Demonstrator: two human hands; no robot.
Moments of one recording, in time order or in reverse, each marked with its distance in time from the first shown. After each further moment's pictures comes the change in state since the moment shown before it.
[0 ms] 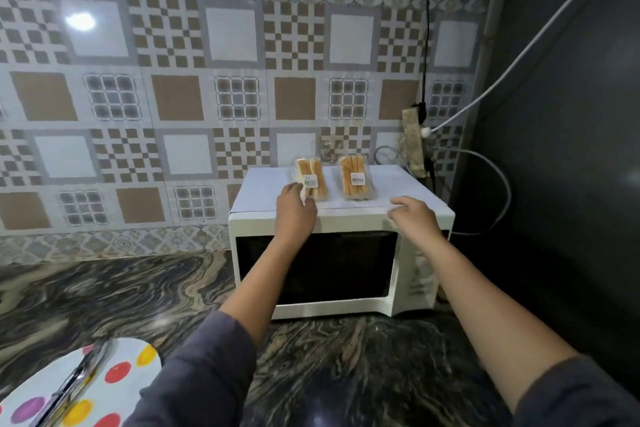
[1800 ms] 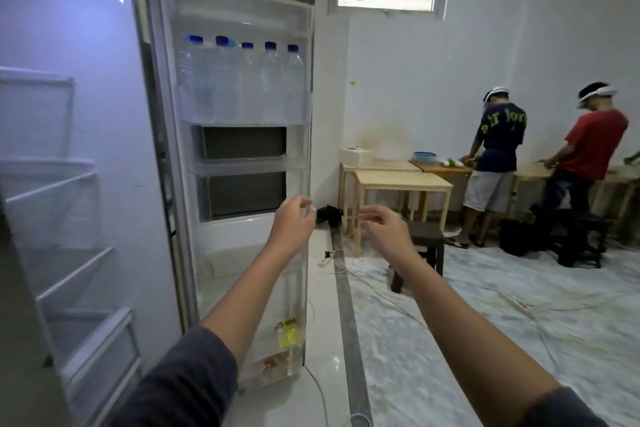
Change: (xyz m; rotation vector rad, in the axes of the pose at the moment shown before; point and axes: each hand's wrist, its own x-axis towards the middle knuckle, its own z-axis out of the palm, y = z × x) left_hand -0.891 0.706 0.552 -0.540 -1.179 0.773; right_hand -0.711 0.417 -0.928 -0.182 1.150 0.448
